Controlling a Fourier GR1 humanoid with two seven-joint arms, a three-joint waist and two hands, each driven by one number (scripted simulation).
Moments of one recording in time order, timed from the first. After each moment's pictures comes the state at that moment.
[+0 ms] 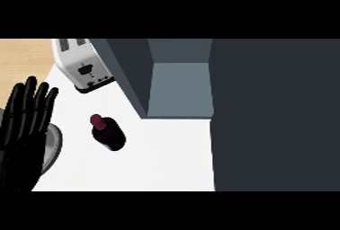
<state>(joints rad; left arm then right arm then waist) 0.04 0.07 0.00 -2.10 0.03 -0.03 0.00 -0.01 -0.12 -0.05 -2.10 -0.03 -0.01 -0.01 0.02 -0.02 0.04</state>
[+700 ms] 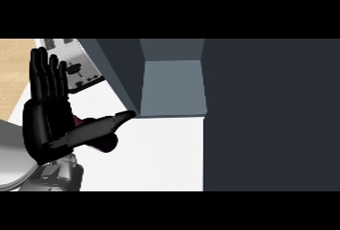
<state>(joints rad) -0.22 0.01 -0.09 -1.89 -0.19 0.46 0.14 0.15 -0.17 0.05 -2.23 -0.22 0.17 0.12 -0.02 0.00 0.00</state>
